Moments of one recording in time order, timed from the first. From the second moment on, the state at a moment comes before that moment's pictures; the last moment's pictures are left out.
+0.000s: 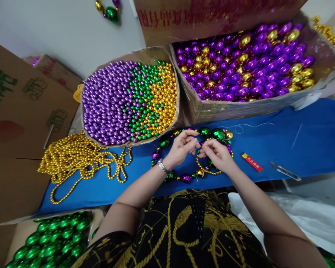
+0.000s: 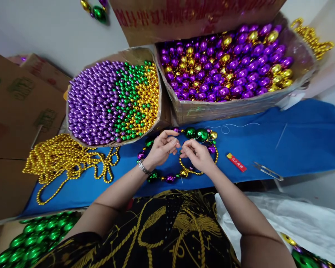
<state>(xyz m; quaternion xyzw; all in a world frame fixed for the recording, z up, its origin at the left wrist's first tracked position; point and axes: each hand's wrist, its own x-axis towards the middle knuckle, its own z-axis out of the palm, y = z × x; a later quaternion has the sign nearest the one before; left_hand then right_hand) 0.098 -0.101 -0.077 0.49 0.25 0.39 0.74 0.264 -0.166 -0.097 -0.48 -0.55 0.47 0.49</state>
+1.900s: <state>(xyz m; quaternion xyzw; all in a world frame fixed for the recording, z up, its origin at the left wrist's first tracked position) 0.109 -0.091 -0.041 0.68 0.24 0.19 0.66 0.313 -0.149 -0.030 -0.49 -0.80 0.12 0.32</state>
